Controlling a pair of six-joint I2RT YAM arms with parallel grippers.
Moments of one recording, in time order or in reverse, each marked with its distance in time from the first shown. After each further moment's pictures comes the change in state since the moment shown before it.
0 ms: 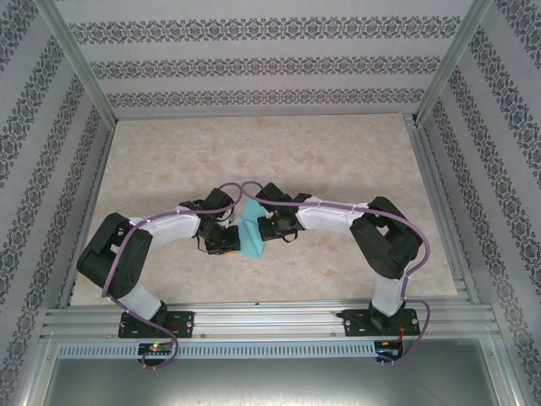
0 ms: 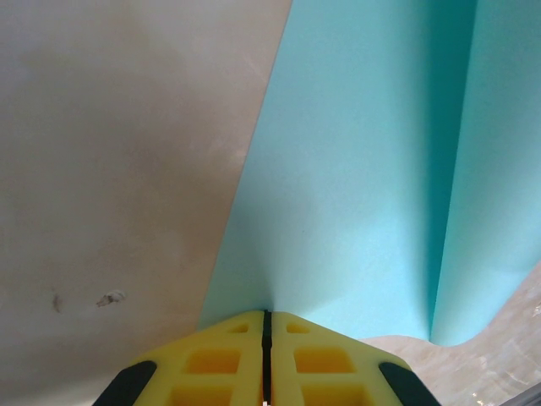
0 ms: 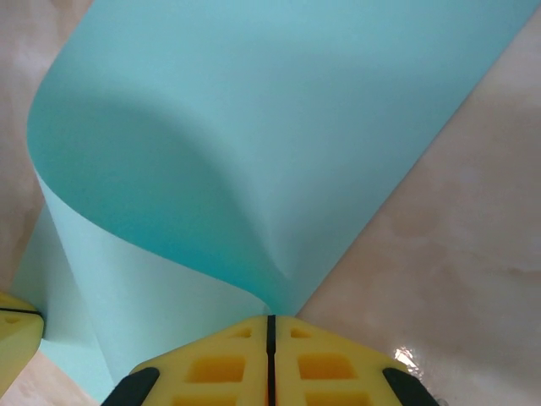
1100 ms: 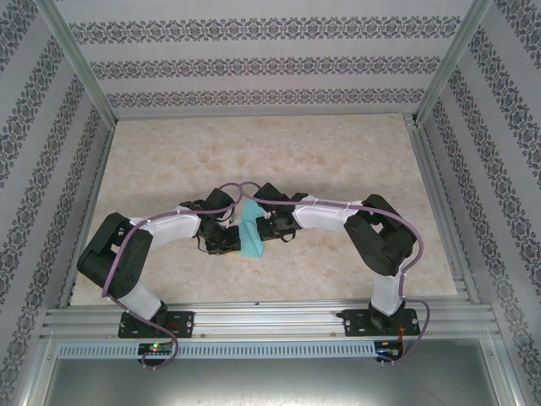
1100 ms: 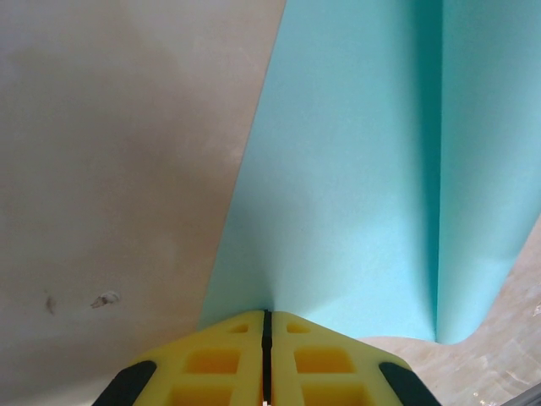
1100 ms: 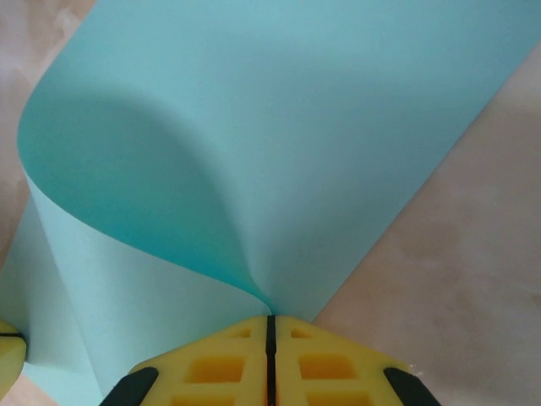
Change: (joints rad) left arm -0.005 0.002 0.000 0.002 -0.001 0.000; right arm 0.000 0.045 0.027 -0.006 0.000 0.000
